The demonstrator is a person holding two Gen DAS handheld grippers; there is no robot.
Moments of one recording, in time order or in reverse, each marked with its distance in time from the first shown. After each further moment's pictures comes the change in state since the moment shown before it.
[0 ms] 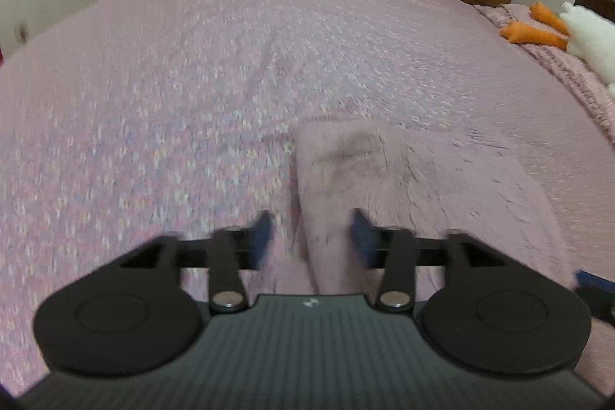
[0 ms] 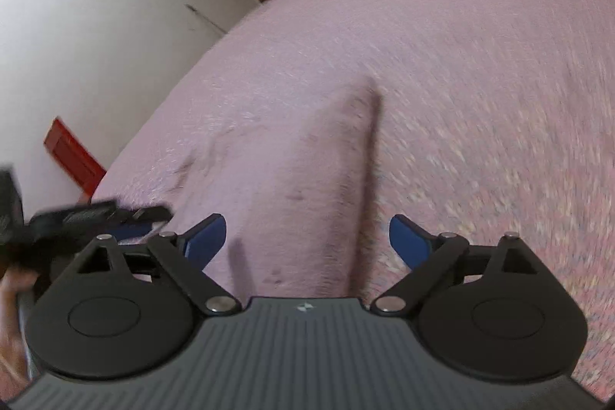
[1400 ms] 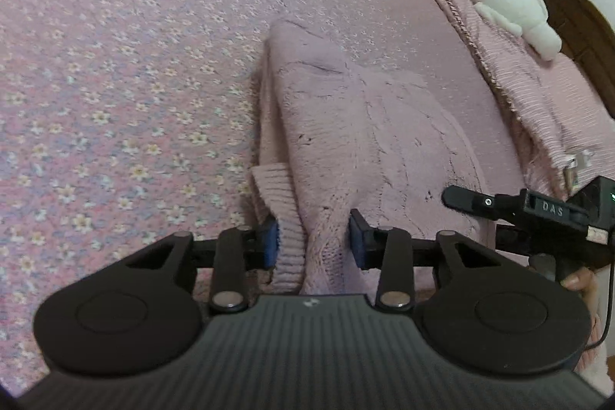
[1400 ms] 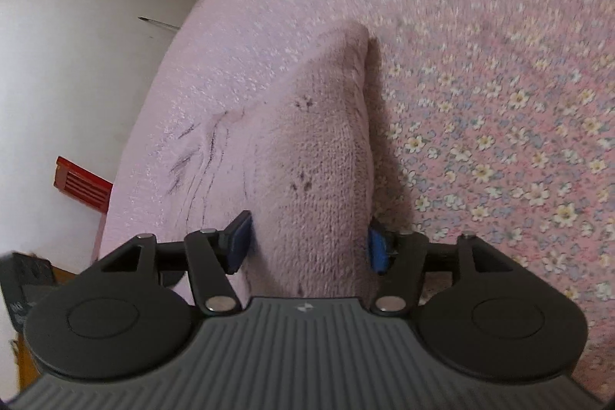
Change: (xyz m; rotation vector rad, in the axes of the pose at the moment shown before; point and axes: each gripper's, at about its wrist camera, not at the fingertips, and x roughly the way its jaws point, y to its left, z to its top) left arm -0.062 -0.093 -0.130 -0.005 0.286 -0.395; right arm -0.149 -0.077 -0.069 0.238 0.097 -0.010
